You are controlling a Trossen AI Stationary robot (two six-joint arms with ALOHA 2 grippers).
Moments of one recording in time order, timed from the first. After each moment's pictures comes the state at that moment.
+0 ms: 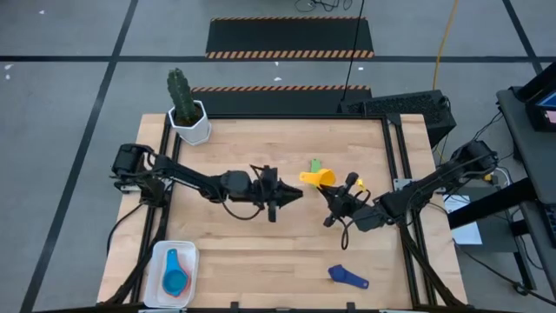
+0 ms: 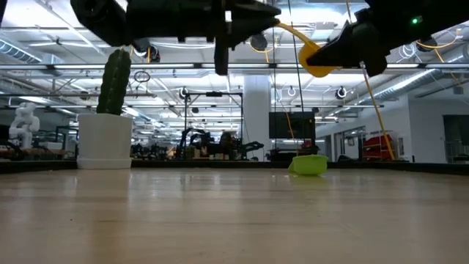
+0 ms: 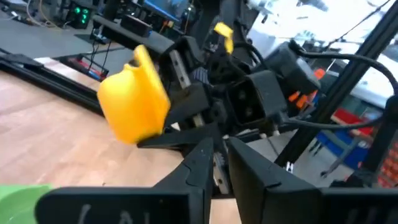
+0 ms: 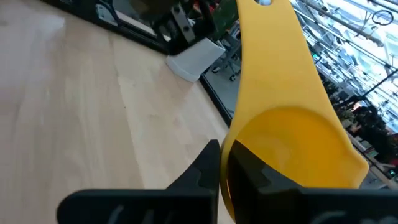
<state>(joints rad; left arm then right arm) -0.11 1.72 0.86 0.91 -0.06 -0.47 0.47 1.29 0.50 0.39 1.05 -0.23</state>
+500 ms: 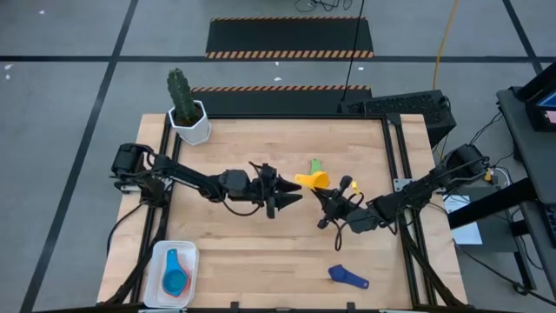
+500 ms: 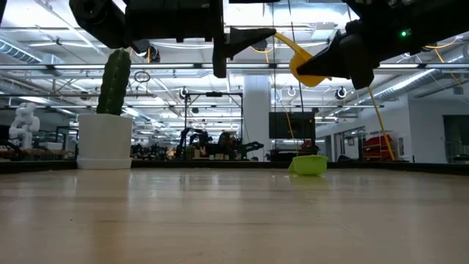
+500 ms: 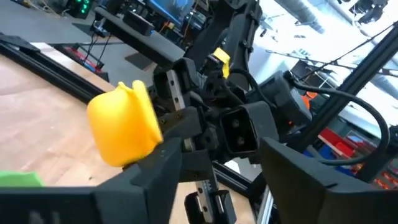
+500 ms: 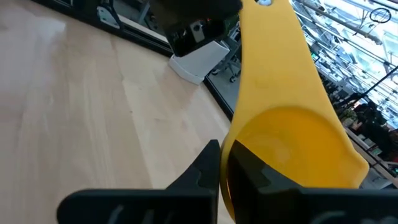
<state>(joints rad) -0.10 1.72 0.85 0.95 -0.06 -0.59 0.45 1.43 0.50 0.58 1.04 -0.25</state>
